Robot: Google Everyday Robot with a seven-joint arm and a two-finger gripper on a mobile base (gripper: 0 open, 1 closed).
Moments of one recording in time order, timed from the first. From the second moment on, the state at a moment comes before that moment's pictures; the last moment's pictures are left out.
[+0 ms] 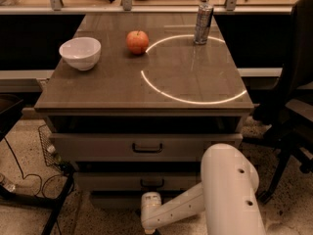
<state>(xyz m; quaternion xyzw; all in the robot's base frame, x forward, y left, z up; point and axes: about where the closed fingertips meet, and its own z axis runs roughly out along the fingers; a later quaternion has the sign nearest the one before) 0.436 0.032 0.138 -0.70 0.71 -0.01 0.07</state>
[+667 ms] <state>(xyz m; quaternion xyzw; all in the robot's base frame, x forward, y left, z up) 0.435 0.032 0.139 -0.70 0.71 -0.01 0.06</state>
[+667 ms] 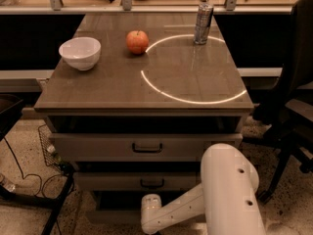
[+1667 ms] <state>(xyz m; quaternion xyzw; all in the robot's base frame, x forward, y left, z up) 0.414 0.026 0.163 -0.69 0.72 -0.02 0.08</state>
